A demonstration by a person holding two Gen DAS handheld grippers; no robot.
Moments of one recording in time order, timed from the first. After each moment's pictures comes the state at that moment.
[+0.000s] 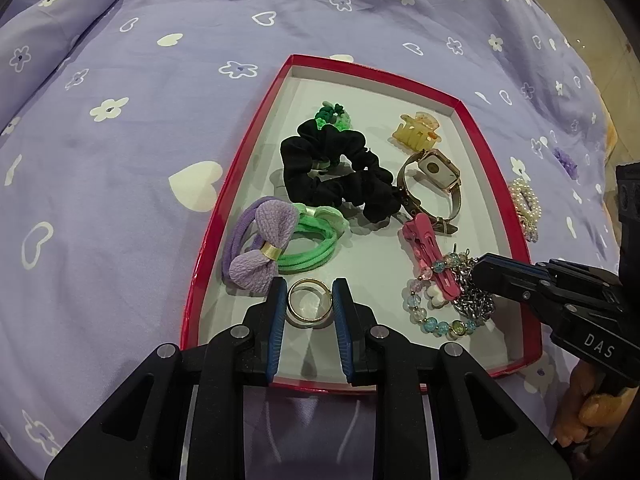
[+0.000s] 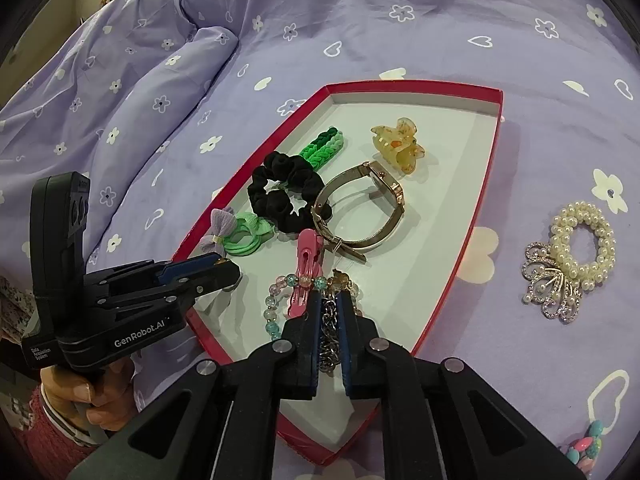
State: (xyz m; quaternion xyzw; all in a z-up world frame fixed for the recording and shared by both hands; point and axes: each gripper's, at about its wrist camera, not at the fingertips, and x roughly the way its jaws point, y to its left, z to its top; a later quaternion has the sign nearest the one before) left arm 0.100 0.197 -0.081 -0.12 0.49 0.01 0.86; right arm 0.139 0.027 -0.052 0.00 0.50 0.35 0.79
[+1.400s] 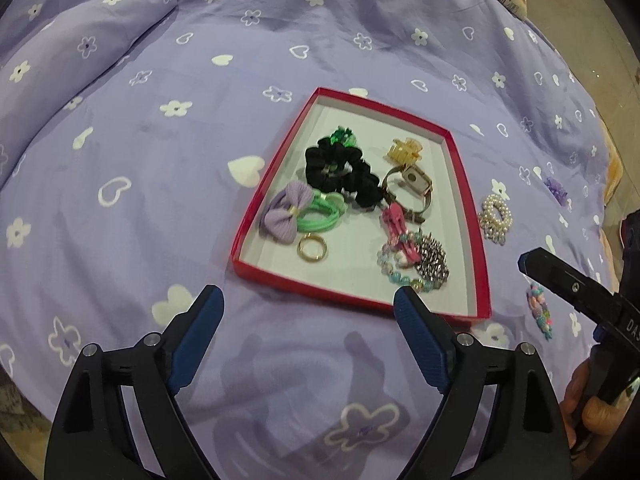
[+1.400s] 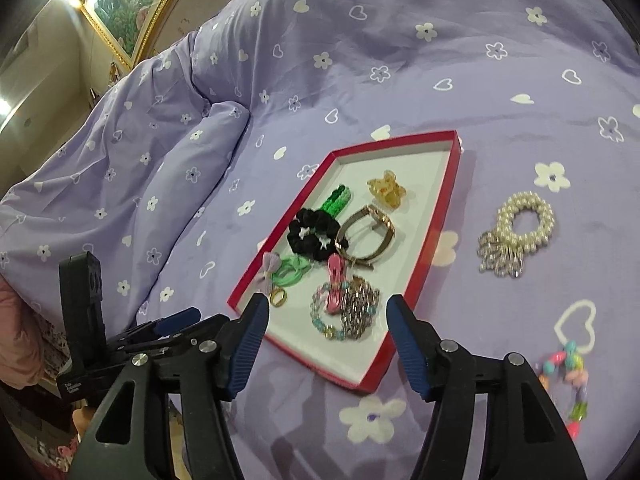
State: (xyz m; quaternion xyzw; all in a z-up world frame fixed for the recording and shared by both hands) left arm 0.029 0.191 -0.035 -0.15 0.46 0.06 0.87; right arm 0.097 -0.033 -0.008 0.12 0.44 0.36 0.82
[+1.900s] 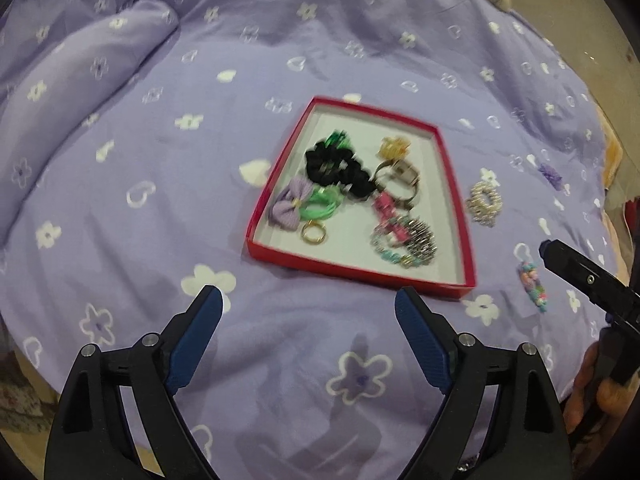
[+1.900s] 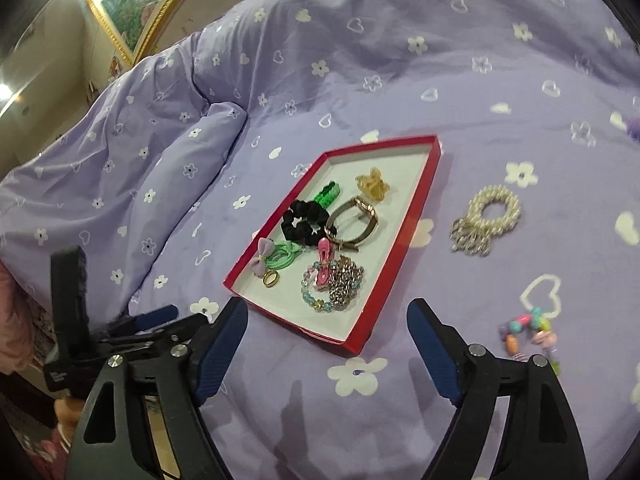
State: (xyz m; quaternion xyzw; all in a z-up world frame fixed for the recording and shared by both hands) left arm -0.006 0.178 -0.003 -0.11 0.44 0.07 0.89; right arm 0.065 -0.054 0.016 0.08 0.41 0.34 0.84
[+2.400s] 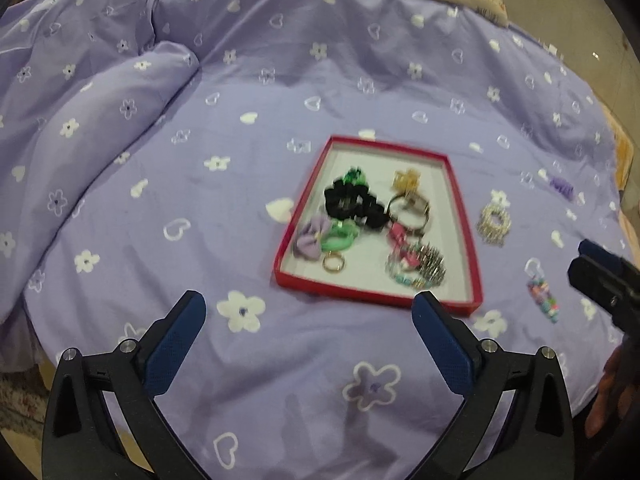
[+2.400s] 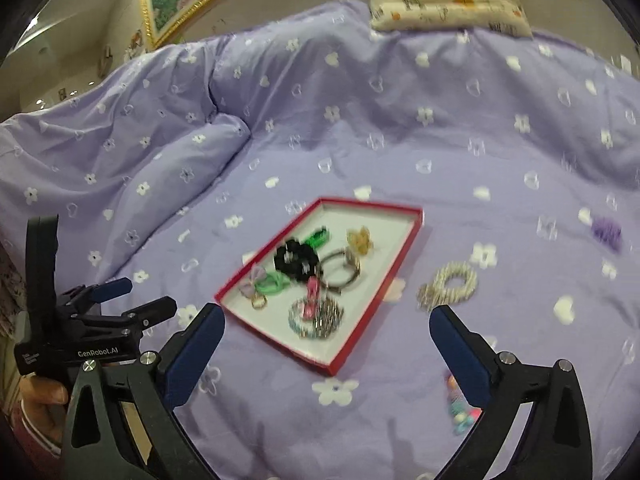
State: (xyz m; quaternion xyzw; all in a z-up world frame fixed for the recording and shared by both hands) left arm -0.019 0.170 0.008 -0.07 0.40 0.12 0.91; right arm 0.036 -0.046 0.045 0.01 0.36 0.31 0.88
